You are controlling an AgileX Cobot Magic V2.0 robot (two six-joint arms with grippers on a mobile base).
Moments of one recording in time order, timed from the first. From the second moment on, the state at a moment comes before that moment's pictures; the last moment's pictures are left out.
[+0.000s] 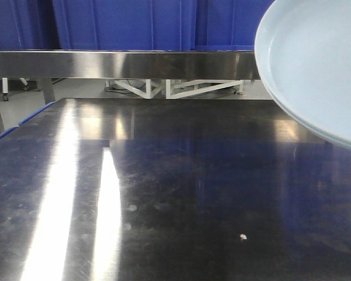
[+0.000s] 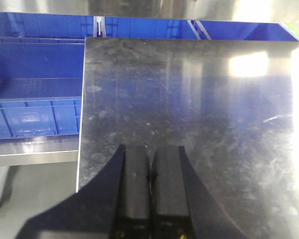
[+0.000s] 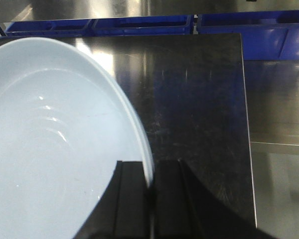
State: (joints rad) left arm -0.31 0.62 -0.38 0.02 0.21 -0.13; right arm 0.11 0.52 -0.56 0.06 0.56 0.15
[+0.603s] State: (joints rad) left arm -0.31 0.62 -0.38 0.02 0.21 -0.13; right arm 0.11 0.52 -0.56 0.06 0.56 0.15
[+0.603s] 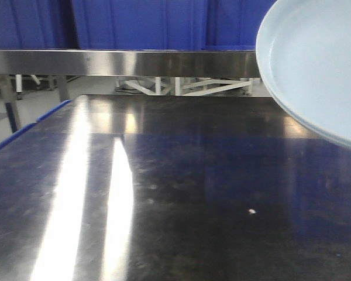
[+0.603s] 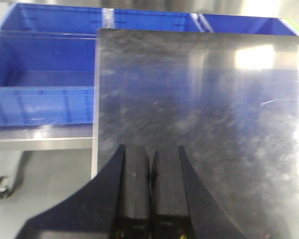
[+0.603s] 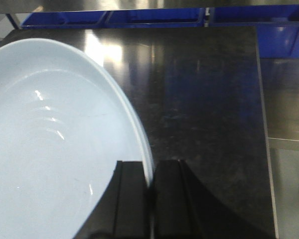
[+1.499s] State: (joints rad) left arm -0.31 0.62 -0.38 0.02 0.21 -0.13; right arm 0.11 0.52 -0.56 0.06 0.56 0.15
